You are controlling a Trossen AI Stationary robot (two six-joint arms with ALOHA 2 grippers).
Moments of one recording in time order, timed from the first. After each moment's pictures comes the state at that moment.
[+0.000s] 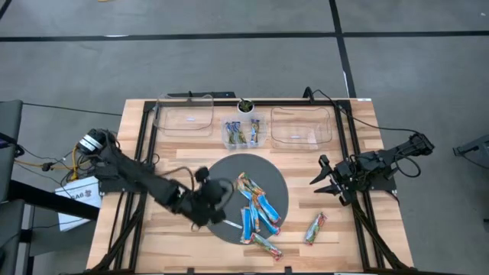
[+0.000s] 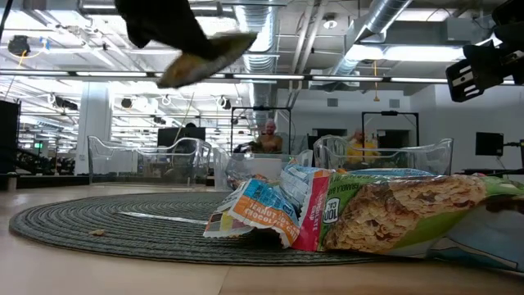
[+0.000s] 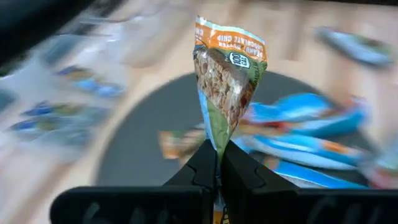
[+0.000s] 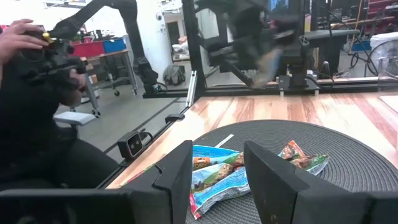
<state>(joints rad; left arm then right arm) -0.51 1.53 1.05 -0.41 -0.78 -0.62 0.39 0.04 0.01 -0.01 0.00 0.11</state>
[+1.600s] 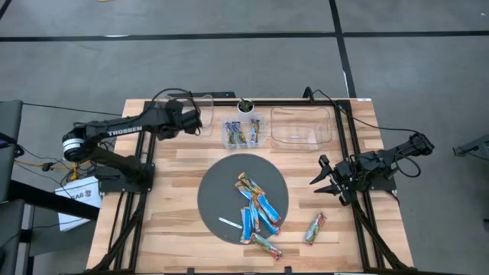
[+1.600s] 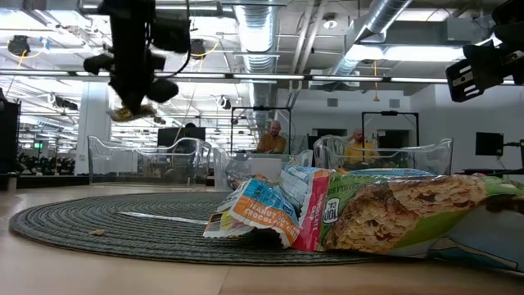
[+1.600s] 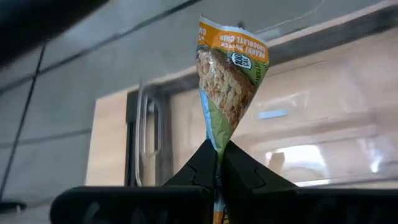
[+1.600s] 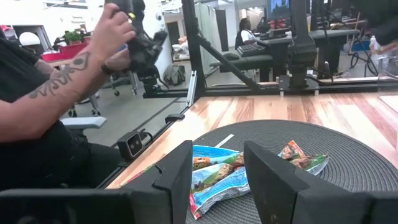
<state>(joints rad) 0.43 1.31 1.00 -1.11 -0.79 -0.86 0.39 0.04 0.01 -0.01 0.00 0.11</state>
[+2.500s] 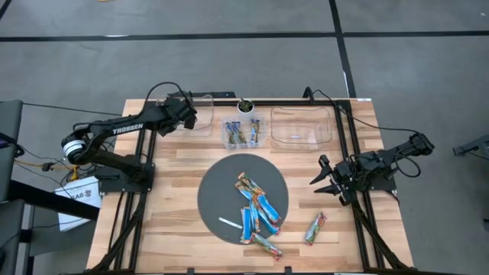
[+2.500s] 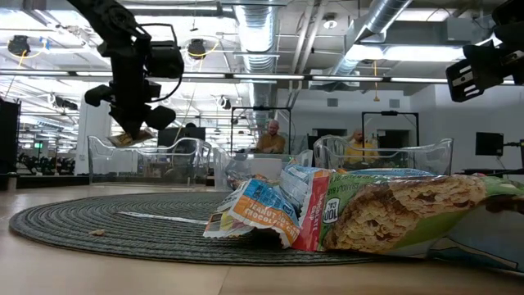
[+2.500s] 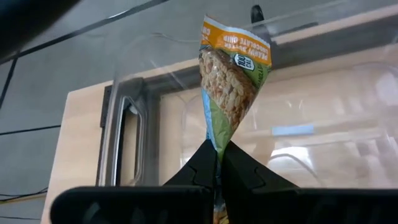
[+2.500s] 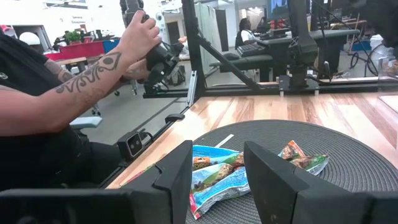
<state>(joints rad) 0.66 1.31 0.80 -0.68 -0.71 -0.60 0.39 0.04 0.01 -0.01 0.00 0.11</state>
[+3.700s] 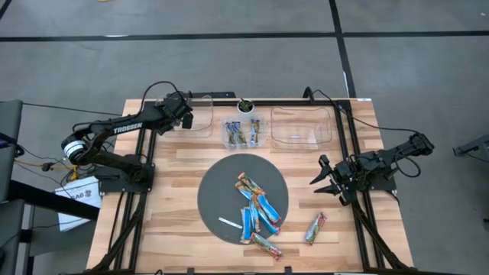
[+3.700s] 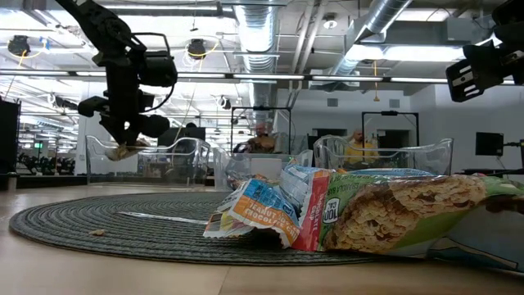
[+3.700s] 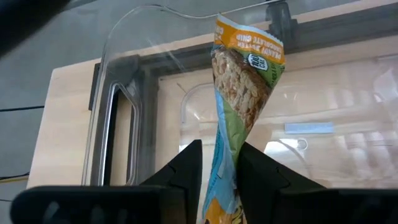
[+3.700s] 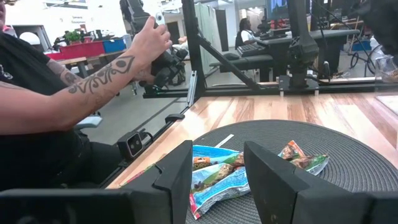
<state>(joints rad) 0.75 1.31 0.74 -0.61 -0.63 -0.59 0.39 0.04 0.01 -0.01 0.00 0.11</state>
